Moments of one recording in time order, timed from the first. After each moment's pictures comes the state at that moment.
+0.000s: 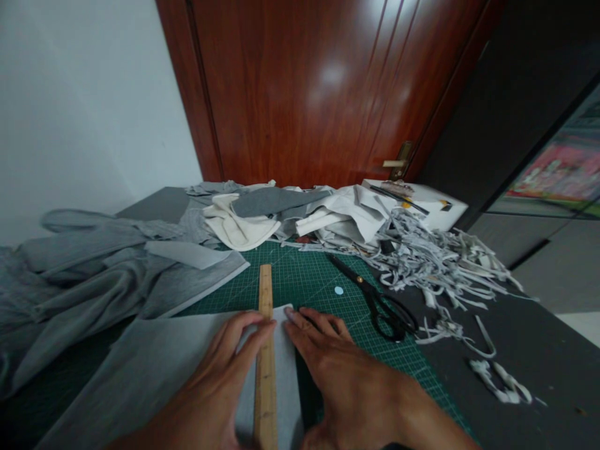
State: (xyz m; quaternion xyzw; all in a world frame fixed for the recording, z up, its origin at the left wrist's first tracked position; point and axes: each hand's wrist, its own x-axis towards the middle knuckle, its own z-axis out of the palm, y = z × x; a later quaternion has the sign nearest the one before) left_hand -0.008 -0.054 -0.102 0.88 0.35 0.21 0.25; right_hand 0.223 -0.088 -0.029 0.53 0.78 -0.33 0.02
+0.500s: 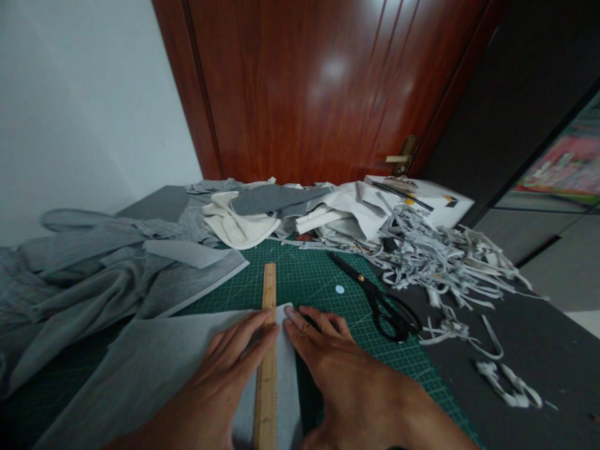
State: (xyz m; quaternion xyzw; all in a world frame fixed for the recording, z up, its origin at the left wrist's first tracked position) left_hand -0.011 -0.047 -0.106 0.92 0.30 0.18 0.20; right_hand 0.230 -0.086 -0.038 0.52 0.79 -0.33 0.00
